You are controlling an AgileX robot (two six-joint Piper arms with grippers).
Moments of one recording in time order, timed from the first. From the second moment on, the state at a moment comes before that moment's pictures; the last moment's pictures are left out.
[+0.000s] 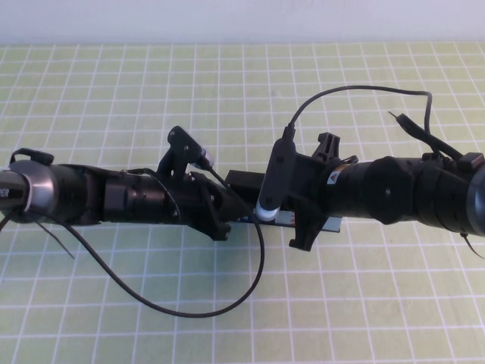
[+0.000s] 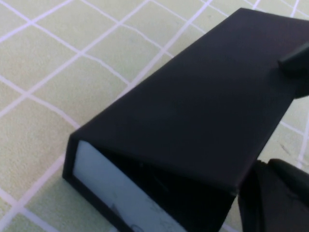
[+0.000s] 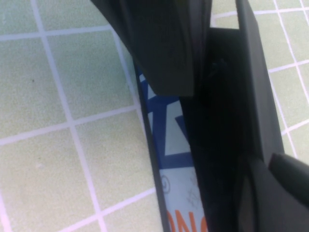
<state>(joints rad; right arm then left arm) 0.61 1.82 -1.10 0.44 0.10 -1.20 -0.31 2.01 -1.07 -1.70 0.81 2.04</state>
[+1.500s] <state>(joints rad) 0.61 1.82 -1.11 0.46 0.09 -1.20 -0.32 2.06 -1.15 -1.70 0.80 2.15</state>
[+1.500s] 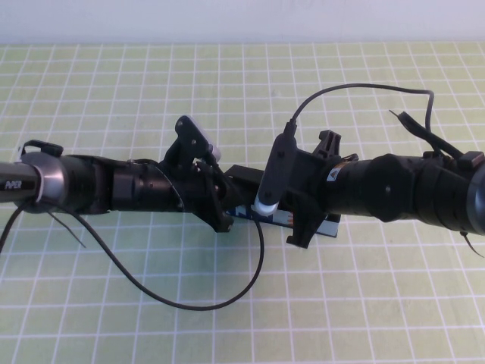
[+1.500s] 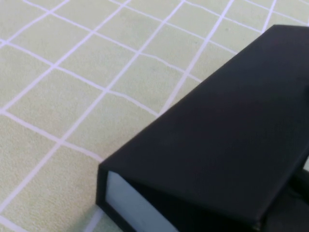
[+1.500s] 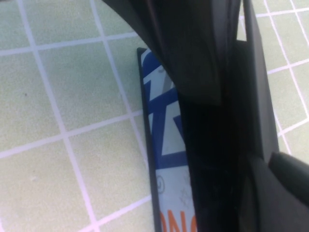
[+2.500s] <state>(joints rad) 0.58 1.82 -1.11 0.80 -0.14 -1.19 -0.32 2.07 -1.15 -1.72 0.84 2.10</state>
